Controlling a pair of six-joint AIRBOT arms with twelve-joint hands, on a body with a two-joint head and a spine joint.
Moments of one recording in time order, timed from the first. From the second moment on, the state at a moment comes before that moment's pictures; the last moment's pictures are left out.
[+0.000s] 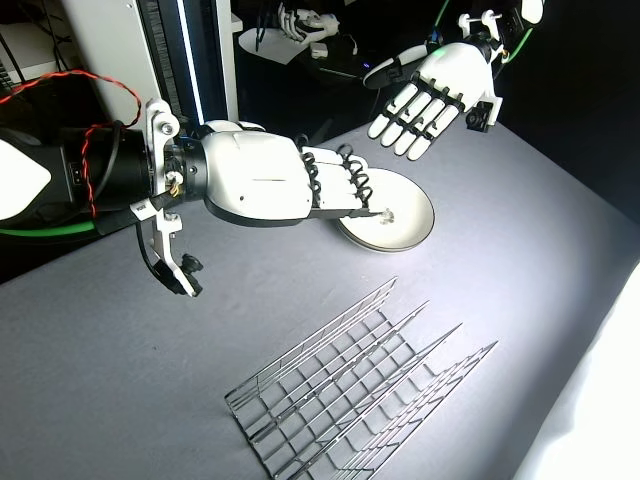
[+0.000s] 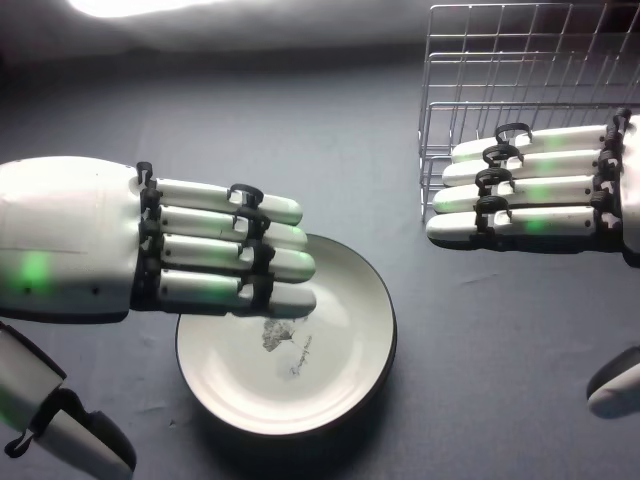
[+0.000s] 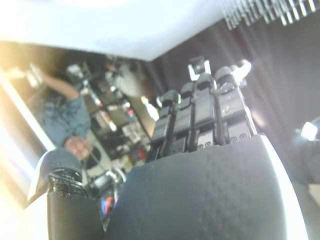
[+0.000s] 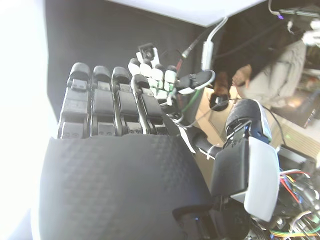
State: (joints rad) left arm 0.53 -0.83 1.20 1.28 -1.12 0.12; right arm -0.58 -0.77 1.00 -0.84 0.87 -0.31
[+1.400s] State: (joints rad) left arm 0.55 -1.03 1.53 1.67 -1.19 0.09; right arm -0.59 -0.82 1.08 -1.04 0.95 -0.32
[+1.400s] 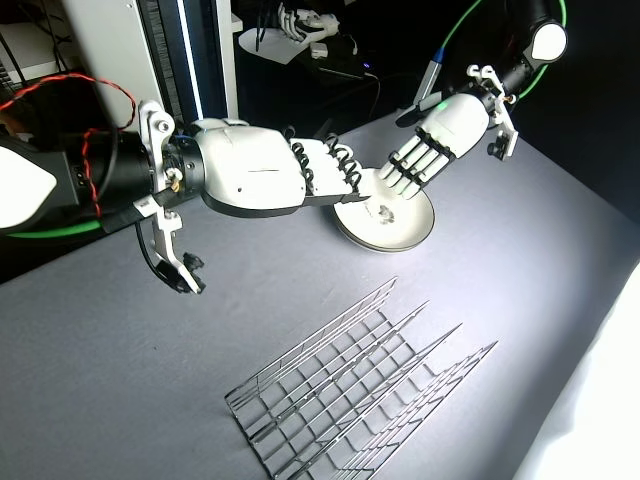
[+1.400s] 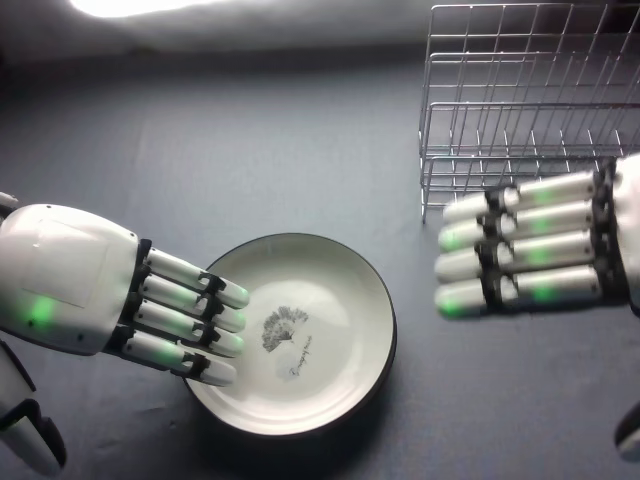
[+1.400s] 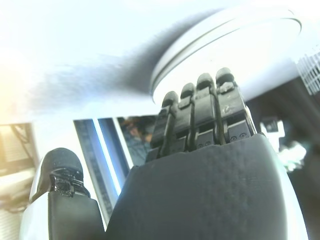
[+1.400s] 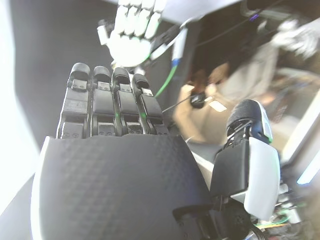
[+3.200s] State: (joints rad) left arm 0.61 -1.14 1.59 1.68 -1.13 0.11; right arm -0.47 -0.98 1.20 -1.26 0.88 -0.29
